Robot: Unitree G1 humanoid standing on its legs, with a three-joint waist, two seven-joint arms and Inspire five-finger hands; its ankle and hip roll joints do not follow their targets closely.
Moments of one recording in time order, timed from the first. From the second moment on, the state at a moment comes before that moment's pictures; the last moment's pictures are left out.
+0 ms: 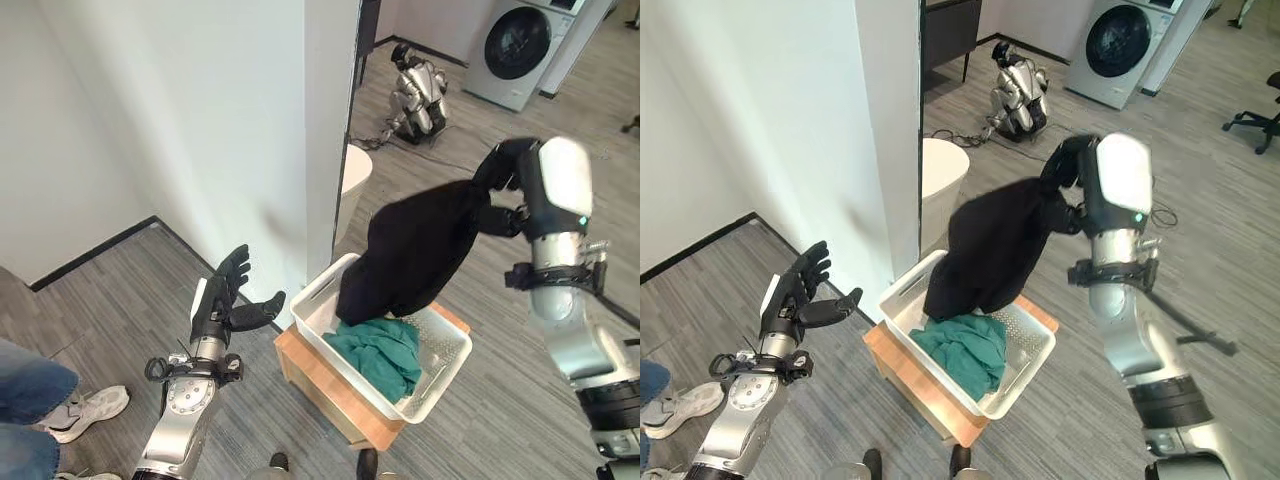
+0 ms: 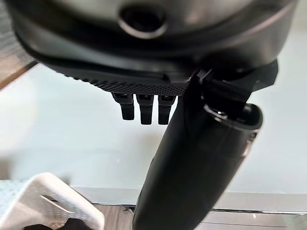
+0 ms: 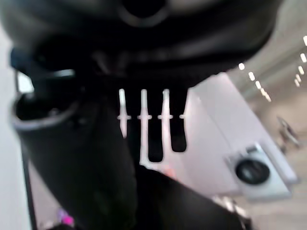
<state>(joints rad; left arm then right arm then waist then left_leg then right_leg) 0.11 0.34 -0.12 -0.02 -0.27 -0.07 0.17 -0.30 -0.76 0.12 -0.02 -0.42 0.09 -0.33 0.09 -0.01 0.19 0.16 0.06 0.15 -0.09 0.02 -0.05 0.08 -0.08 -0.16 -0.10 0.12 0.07</state>
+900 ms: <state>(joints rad) 0.11 0.35 -0.17 -0.03 -0.24 -0.07 0.23 0.06 -0.41 0.18 -0.05 -0.46 0.03 -0.33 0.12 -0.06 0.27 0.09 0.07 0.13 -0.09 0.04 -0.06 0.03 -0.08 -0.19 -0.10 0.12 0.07</state>
